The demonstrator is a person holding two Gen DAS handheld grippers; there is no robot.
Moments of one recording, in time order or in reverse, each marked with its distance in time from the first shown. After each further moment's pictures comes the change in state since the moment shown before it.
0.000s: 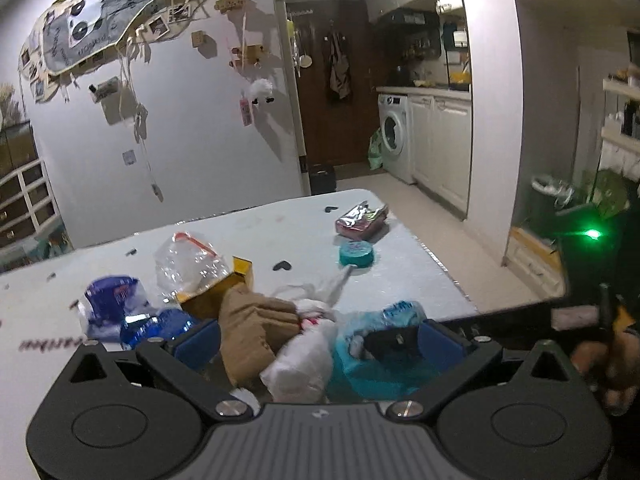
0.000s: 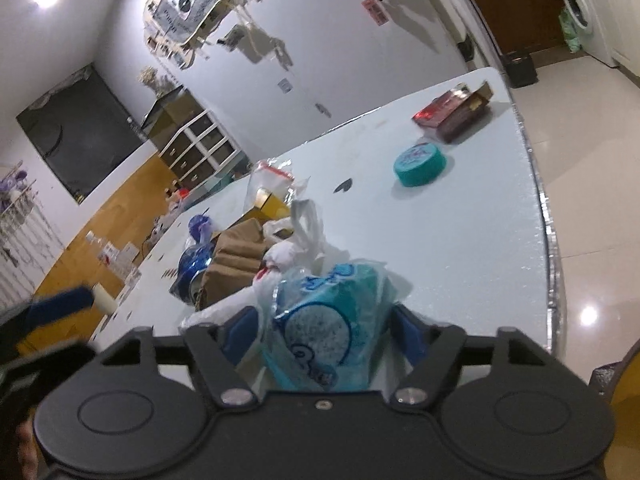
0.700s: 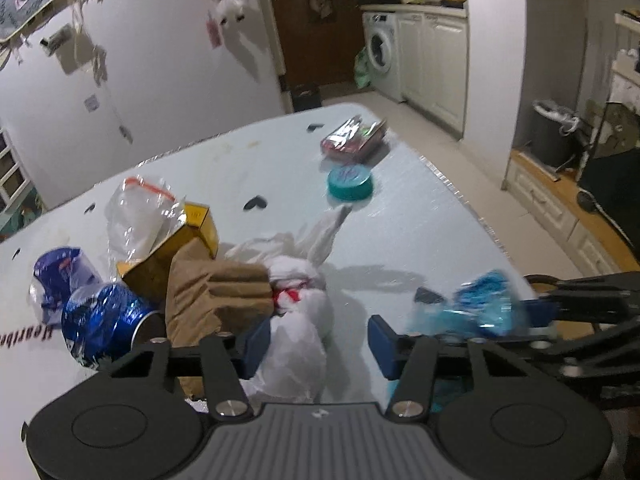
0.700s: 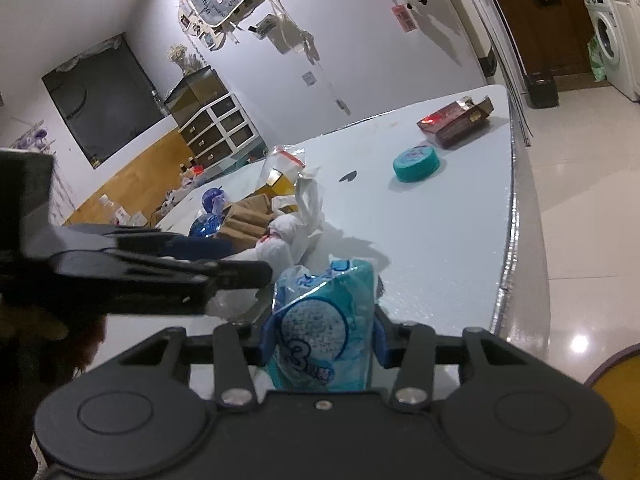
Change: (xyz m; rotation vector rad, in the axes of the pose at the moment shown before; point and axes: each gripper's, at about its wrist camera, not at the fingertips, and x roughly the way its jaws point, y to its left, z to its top) left arm 0.097 -0.001 0.008 0.042 0.264 -0.030; right arm -0.040 -0.013 -0.016 -0.124 0.013 0.011
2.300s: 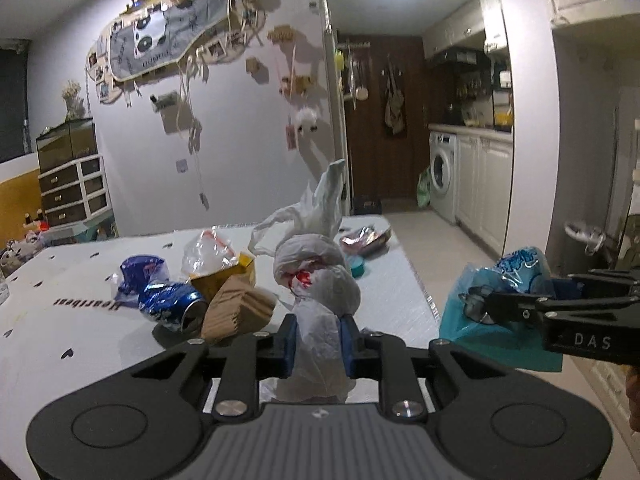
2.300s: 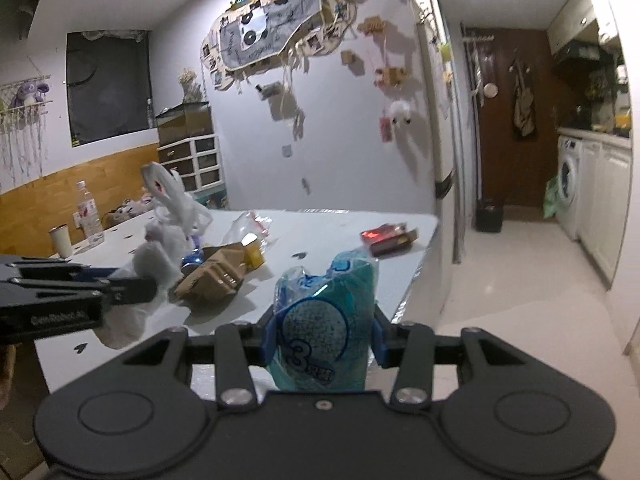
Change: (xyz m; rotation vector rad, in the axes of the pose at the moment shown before) left arm -0.146 -0.085 -0.072 -0.204 -0.383 0.164; right arm -0.130 0.041 -0.018 -0.311 -0.247 -0.257
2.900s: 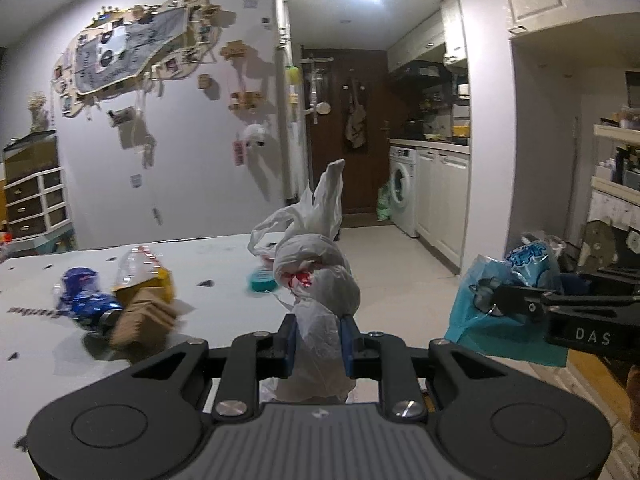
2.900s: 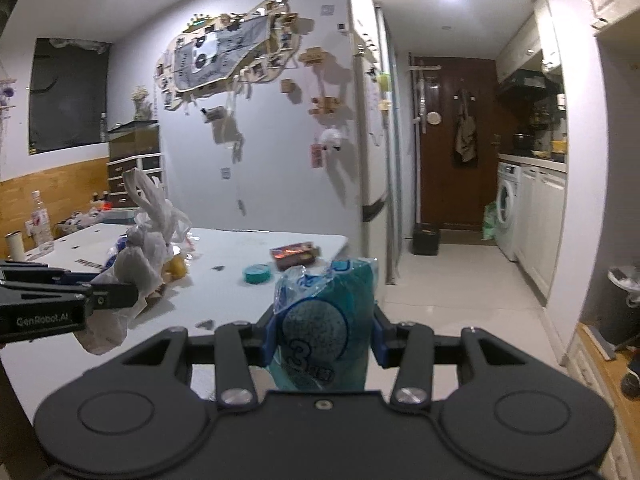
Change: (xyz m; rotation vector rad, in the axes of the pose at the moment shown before) left arm -0.002 -0.085 -0.005 0.011 -0.040 -0.115; right arm -0.073 -0.063 -0.013 -0.008 -0.063 -0.180
